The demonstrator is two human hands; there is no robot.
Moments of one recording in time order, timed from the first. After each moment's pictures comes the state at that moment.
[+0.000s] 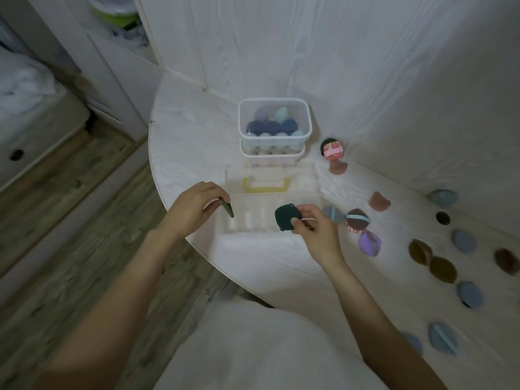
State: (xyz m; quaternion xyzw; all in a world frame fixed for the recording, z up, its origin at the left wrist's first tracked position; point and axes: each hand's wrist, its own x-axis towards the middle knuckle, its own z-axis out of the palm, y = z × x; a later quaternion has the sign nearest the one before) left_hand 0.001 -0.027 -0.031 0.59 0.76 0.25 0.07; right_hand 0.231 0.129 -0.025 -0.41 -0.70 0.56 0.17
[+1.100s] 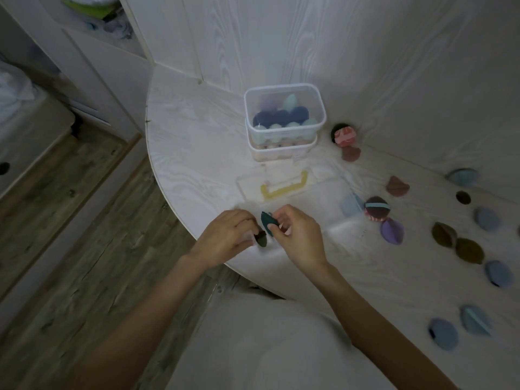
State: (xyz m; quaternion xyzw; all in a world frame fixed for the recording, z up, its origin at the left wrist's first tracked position) left_hand 0.019 -0.036 -0.088 0.70 0.67 0.23 0.08; right_hand 0.177 0.075 -0.044 -0.36 -0.85 0.35 0.15
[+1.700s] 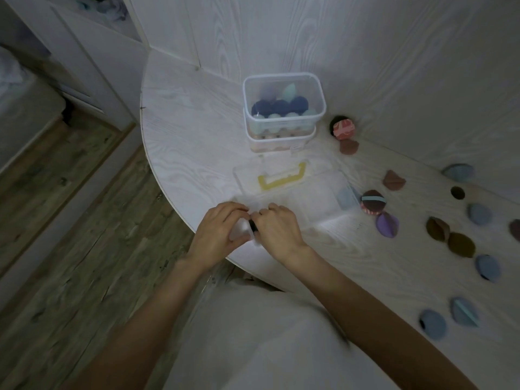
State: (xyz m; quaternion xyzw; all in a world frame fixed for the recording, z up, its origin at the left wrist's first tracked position) left_hand 0.035 -0.051 -0.094 0.59 0.76 0.26 0.09; right_hand 0.144 0.061 -0.047 -0.21 -0.98 0.04 -0.04
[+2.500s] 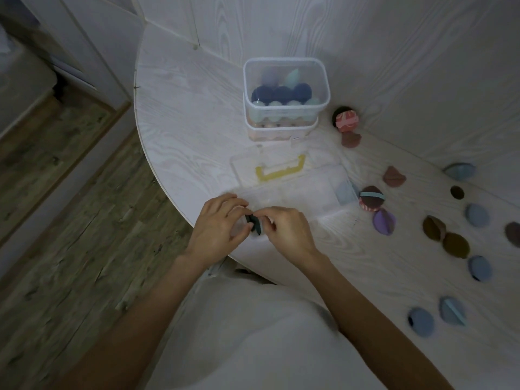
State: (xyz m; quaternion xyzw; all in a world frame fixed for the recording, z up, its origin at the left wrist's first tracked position) left_hand 0.054 -0.048 -0.089 0.58 0.78 0.24 0.06; right_hand 0.182 0.074 -0.057 -0.25 -0.92 0.30 0.08
